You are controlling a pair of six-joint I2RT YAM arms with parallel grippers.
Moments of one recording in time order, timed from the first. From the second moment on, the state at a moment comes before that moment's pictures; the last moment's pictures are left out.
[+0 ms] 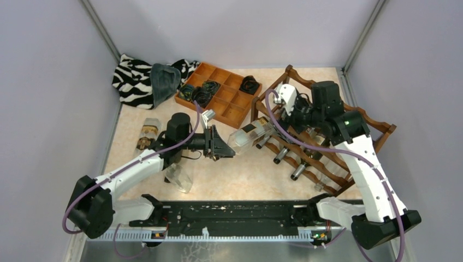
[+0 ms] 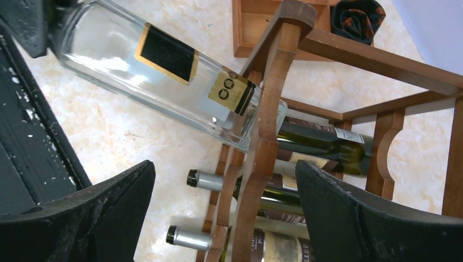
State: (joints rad) left arm -0.60 1.19 0.68 0.18 0.84 -1.05; right arm 0.34 1.09 1.37 -0.97 -0.46 -0.59
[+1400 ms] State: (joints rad) left arm -0.60 1.43 0.83 0.24 0.83 -1.01; right arm 0.33 1.05 1.37 -0.94 -0.45 -0.58
